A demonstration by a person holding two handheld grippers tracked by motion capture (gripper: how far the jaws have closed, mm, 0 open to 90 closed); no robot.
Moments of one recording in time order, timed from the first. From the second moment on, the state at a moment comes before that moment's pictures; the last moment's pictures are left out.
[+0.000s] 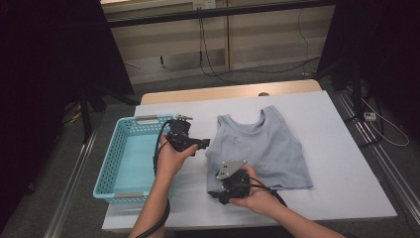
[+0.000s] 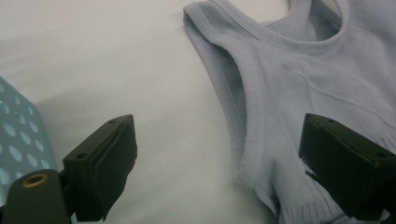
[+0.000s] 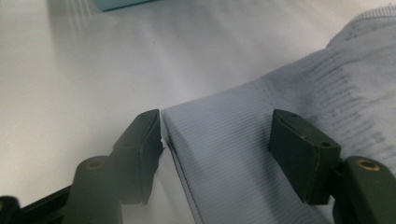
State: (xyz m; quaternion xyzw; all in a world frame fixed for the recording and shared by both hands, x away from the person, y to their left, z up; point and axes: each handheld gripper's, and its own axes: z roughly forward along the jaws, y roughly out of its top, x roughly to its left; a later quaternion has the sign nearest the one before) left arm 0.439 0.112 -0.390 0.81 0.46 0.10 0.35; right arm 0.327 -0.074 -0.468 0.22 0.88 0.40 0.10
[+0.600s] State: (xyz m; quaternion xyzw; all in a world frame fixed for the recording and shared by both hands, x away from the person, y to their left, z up) left arm 0.442 0.108 -0.391 0.81 0.46 0.10 0.35; right arm 0.332 -0.075 -0.466 0.24 0.88 0.40 0.10
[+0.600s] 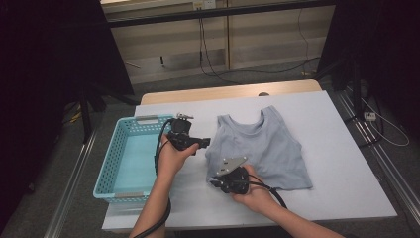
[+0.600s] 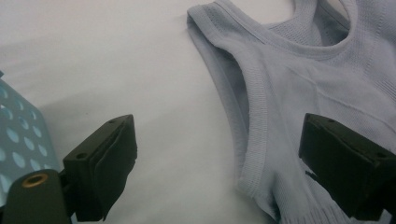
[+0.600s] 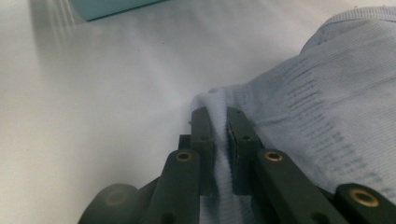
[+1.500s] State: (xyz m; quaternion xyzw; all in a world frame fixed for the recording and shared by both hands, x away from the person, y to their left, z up) left arm 0.469 0.091 -0.393 0.80 0.47 0.11 0.36; right arm 0.320 -0.103 -0.437 0.25 0.84 0.48 0.06
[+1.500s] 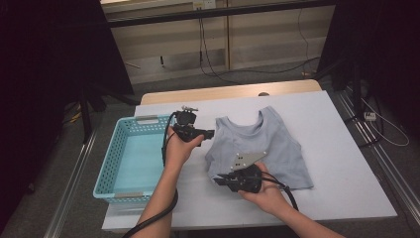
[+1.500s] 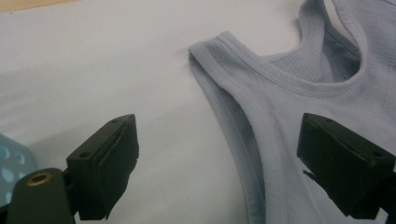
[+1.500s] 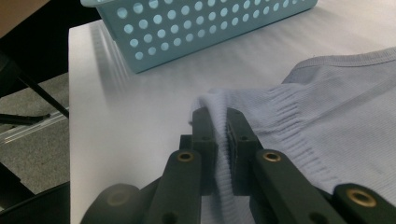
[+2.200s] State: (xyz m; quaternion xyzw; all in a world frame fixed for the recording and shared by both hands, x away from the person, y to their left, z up) left arm 0.510 0.064 -0.416 0.80 0.48 0.10 0.36; right arm 0.315 -0.109 -0.431 0.25 0.83 0.49 0.06
